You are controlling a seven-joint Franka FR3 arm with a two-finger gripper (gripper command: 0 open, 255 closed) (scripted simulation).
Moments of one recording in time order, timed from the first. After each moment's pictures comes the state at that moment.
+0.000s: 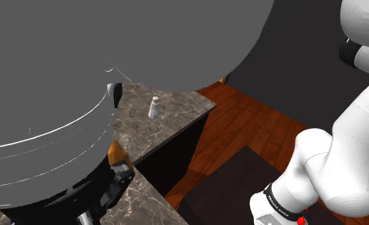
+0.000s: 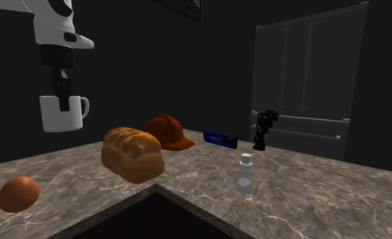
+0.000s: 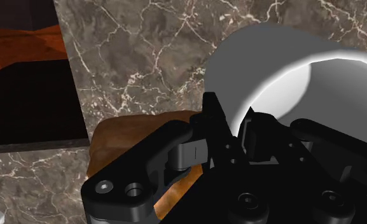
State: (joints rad) arm 0.63 0.09 0.56 -1.73 -0.03 1.80 1.11
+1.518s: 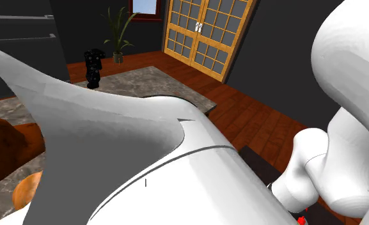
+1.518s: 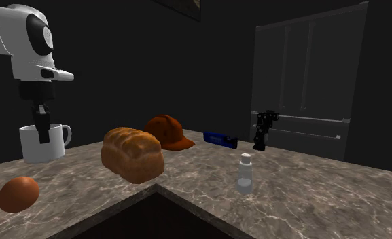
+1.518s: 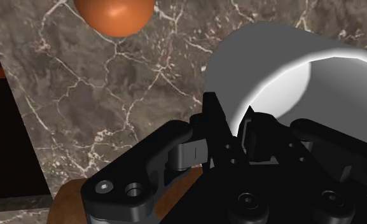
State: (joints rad) arm 0.71 0.18 0.60 -1.87 -0.09 2.02 1.26
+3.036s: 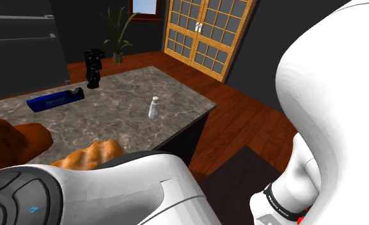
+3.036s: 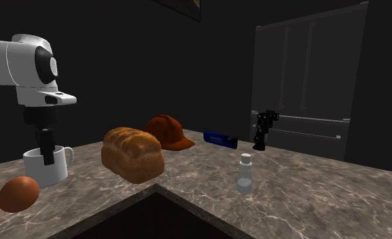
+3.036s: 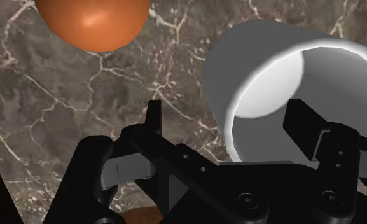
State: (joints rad) arm 0.72 0.26 0.58 -1.96 -0.15 2.17 1.30
